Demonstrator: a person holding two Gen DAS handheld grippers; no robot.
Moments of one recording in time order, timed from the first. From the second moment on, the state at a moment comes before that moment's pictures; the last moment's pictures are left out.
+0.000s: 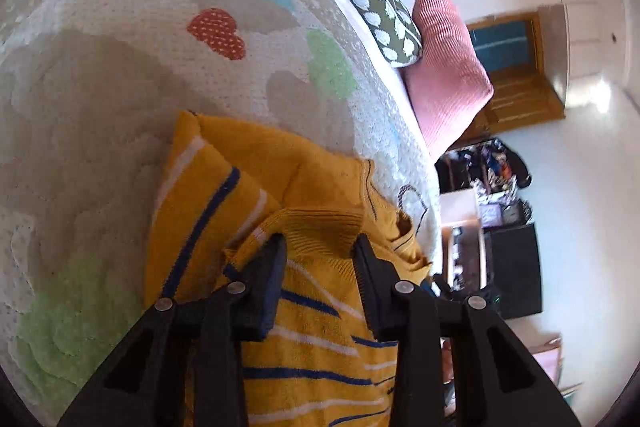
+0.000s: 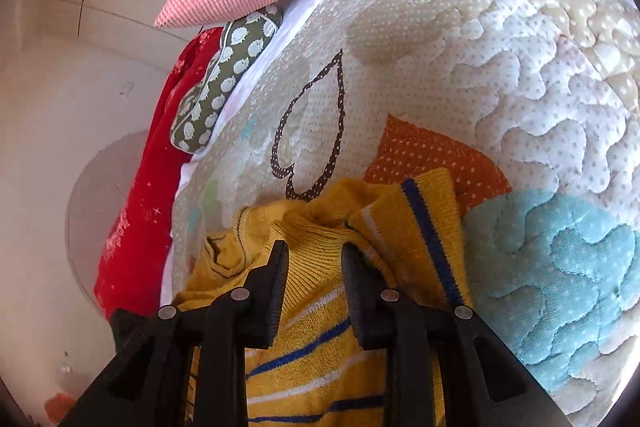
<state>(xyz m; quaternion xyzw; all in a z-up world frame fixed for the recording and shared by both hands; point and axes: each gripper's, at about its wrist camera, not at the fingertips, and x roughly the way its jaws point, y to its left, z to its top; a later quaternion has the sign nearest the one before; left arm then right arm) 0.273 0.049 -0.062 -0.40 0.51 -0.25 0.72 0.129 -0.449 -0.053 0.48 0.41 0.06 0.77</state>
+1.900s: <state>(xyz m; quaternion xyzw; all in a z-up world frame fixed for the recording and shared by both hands) 0.204 -0.282 0.071 0.08 0.52 -0.30 0.80 -0.030 -0.326 0.044 0.26 0.37 0.07 0.89</state>
